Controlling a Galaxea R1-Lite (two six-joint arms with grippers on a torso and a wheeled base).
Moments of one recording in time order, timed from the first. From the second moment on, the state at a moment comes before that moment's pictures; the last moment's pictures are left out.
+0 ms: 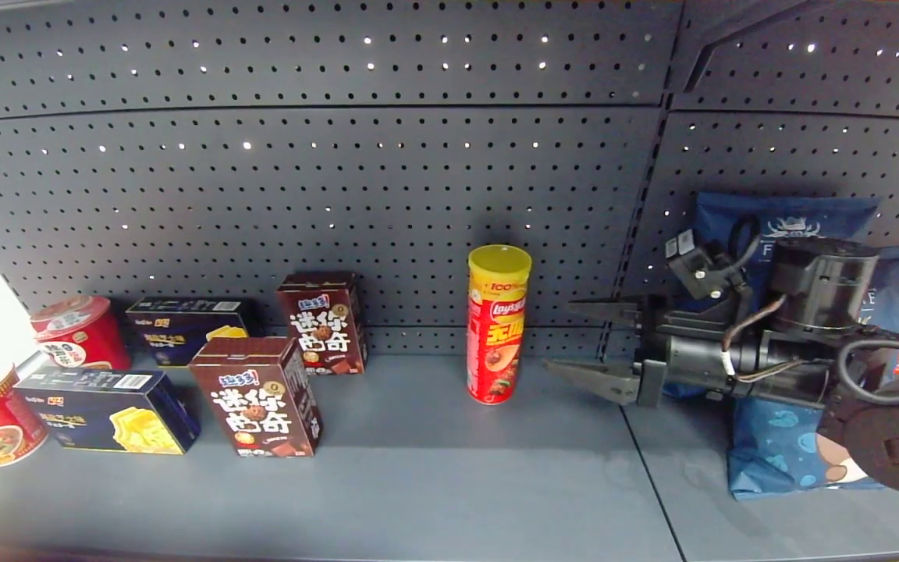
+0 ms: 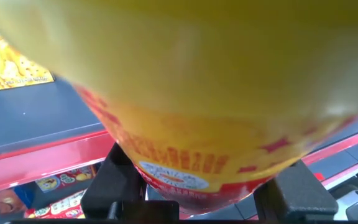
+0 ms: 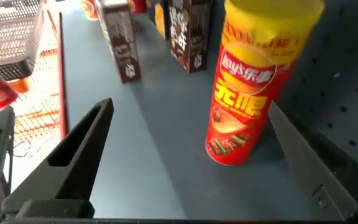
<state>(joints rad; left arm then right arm) -0.06 0.08 -0.02 -0.03 -0.36 -0.09 0.43 1.75 -0.79 -0.87 0.72 -0.13</state>
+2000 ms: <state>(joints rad) -0.06 0.08 -0.01 -0.05 -0.36 -0.07 0.44 2.26 -1.21 -0.95 0.77 -0.12</state>
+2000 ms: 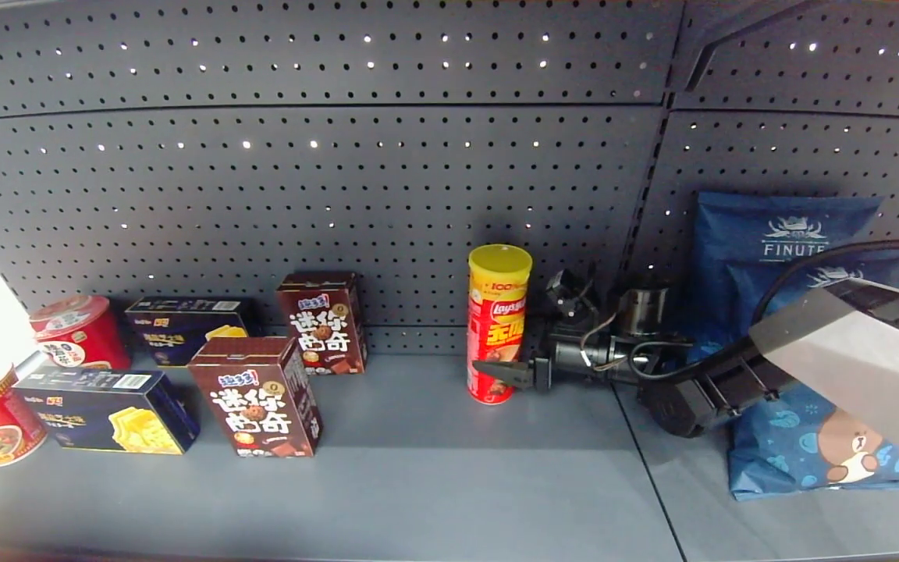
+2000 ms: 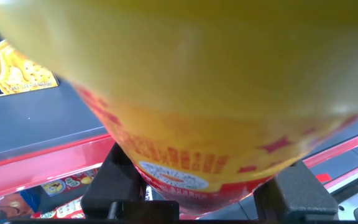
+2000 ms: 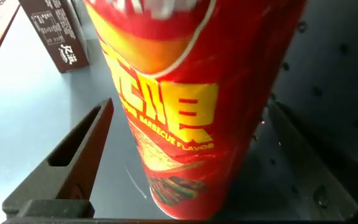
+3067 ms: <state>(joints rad) -0.06 0.08 -0.01 -0.05 -0.36 -0.07 0.56 2.02 -0.94 -0.95 0.53 -0.10</state>
